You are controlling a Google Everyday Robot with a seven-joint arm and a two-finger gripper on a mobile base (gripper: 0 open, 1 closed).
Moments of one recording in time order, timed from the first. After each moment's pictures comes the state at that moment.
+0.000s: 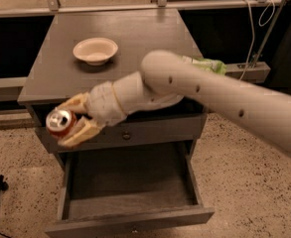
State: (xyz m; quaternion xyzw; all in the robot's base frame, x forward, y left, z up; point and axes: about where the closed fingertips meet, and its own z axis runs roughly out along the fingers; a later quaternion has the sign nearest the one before) arm 0.469 0.185 0.842 -0.72 0.41 0.35 0.43
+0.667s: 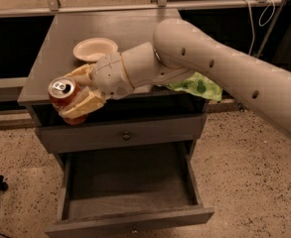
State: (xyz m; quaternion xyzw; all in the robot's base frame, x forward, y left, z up) arm 0.497 0.170 0.908 -0.69 0.44 0.36 0.45
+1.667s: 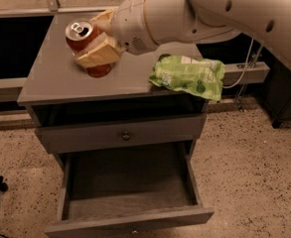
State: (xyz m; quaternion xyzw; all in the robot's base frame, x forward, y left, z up) arm 0.542 0.114 1.012 -0.63 0.54 0.23 0.51
